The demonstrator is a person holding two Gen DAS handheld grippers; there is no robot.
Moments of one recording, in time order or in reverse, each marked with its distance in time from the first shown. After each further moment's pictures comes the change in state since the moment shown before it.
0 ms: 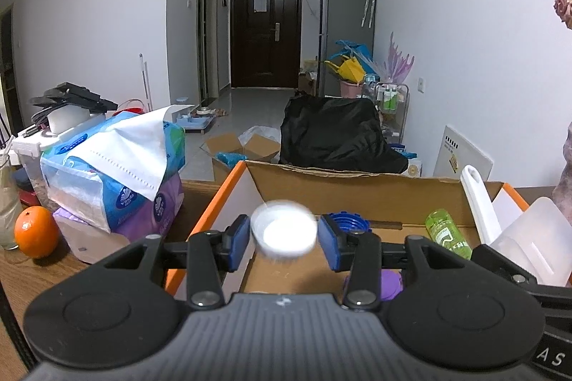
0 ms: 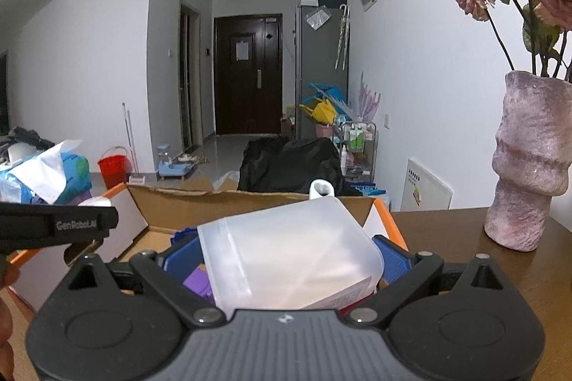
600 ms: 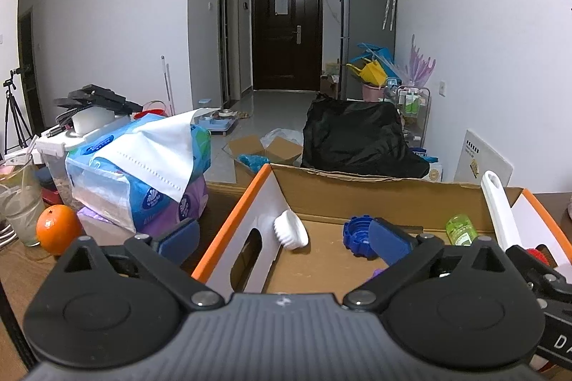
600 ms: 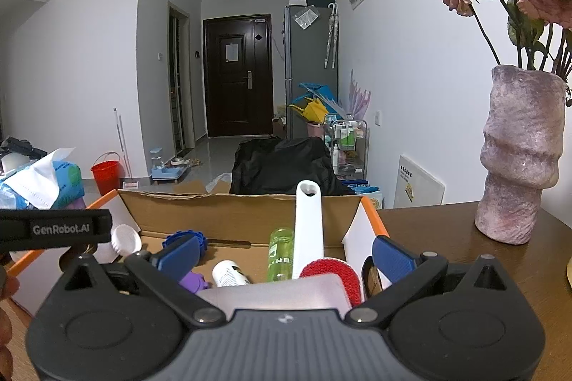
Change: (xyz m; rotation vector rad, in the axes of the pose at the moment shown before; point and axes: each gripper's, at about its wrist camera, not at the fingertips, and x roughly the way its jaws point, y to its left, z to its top) left arm -0.002 0.004 0.002 -0.015 -0.010 0.077; right arm -0.003 -0.008 0.003 0.033 -0.008 -0.021
